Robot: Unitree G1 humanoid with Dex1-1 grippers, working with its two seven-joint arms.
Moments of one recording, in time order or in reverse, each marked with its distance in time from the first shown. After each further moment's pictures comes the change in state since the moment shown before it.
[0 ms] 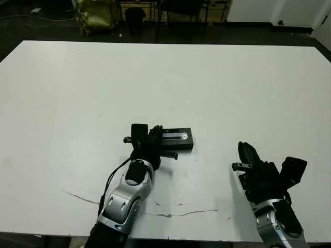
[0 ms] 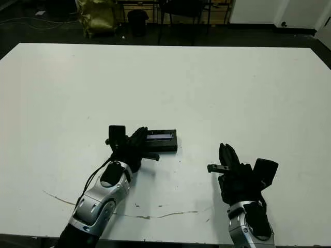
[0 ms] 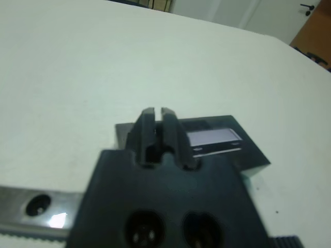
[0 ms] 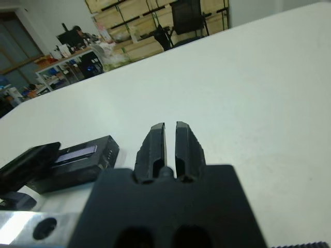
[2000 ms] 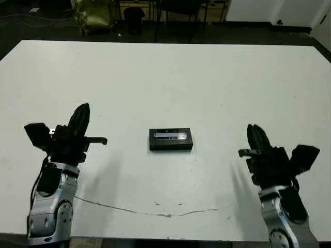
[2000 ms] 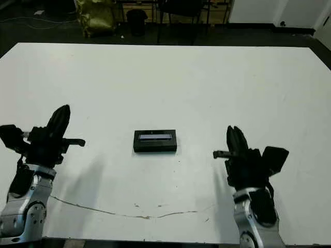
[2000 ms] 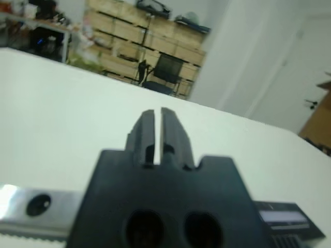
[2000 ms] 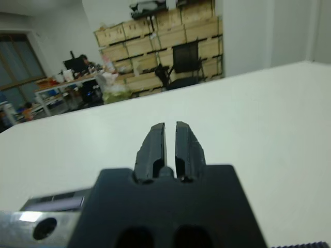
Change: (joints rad) left arm 0.154 0.144 0.553 -0.192 -0.227 -0.255 -0.319; right arm -0.188 -0.009 -0.047 0.073 -0.073 -0.106 -0.012
